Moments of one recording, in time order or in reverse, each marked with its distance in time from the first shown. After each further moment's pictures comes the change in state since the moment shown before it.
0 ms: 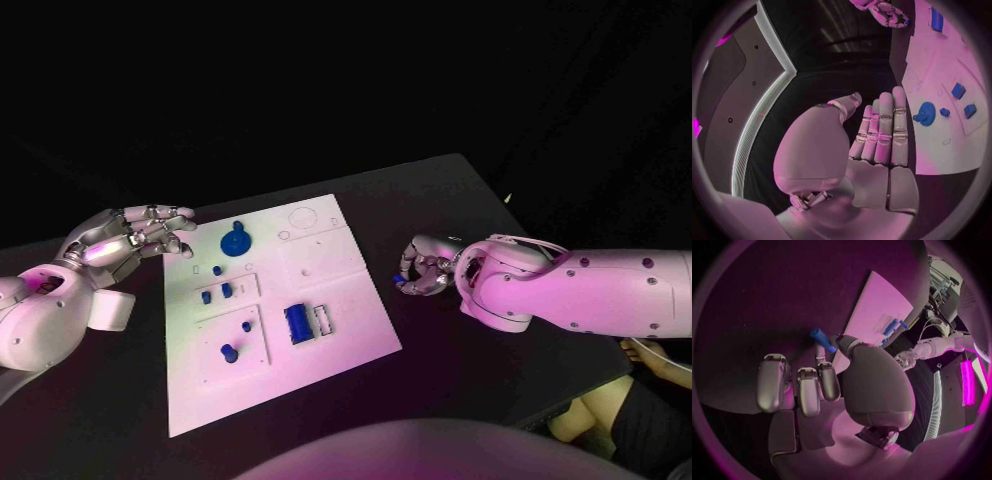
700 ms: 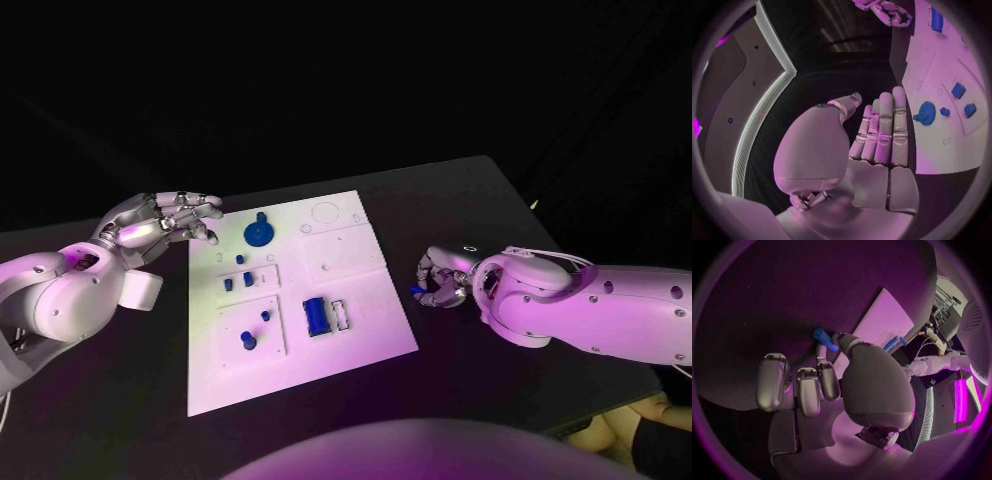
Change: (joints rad) left arm 0.000 -0.002 0.000 0.001 0.000 0.000 0.000; left_hand 0.000 0.000 0.000 0.000 0.000 0.004 0.004 0.000 0.001 0.004 0.004 0.000 0.001 0.000 0.000 0.000 0.000 0.000 -0.004 -0.004 0.004 0.001; right arm -0.044 0.027 0.011 -0.029 -0.155 0.066 0.004; right_hand 0.032 -0.015 -0.064 0.041 -0.015 0.004 -0.004 -0.016 0.133 -0.003 0.003 -0.004 0.000 0.000 0.000 0.000 -0.001 0.000 0.000 0.000 -0.012 0.000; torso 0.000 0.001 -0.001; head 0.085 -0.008
